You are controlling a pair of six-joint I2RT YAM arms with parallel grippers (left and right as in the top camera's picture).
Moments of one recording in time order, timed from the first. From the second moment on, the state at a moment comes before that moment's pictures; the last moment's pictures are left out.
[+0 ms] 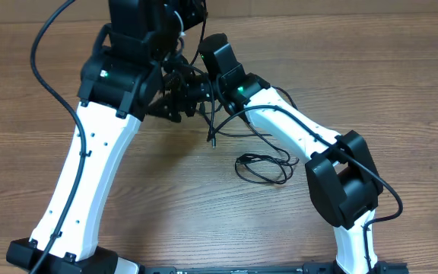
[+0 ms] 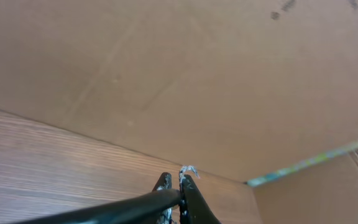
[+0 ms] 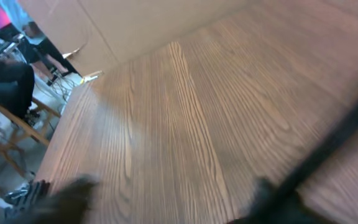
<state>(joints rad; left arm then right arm) -0.36 1.63 1.88 -0.49 0.00 -0.76 0.63 2.12 1.69 -0.09 -0.87 -0.04</state>
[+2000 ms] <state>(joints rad) -0.39 1.63 1.89 -0.89 0.16 -0.55 -0.80 1.96 1.69 -0.07 -1.01 0.15</state>
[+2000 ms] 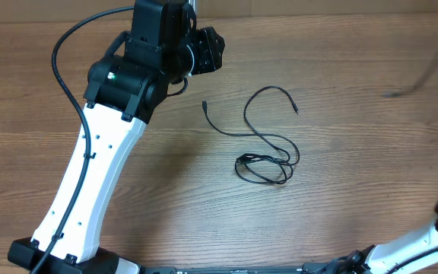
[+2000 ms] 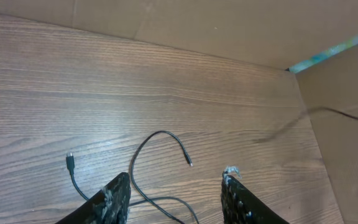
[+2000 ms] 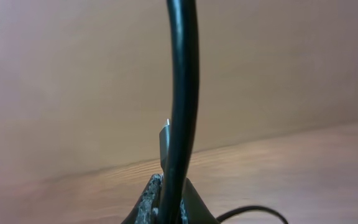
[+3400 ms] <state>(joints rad) -0.46 1.52 1.89 -1.23 0.11 -0.16 -0.64 1.65 1.69 -0.43 -0.40 0.05</state>
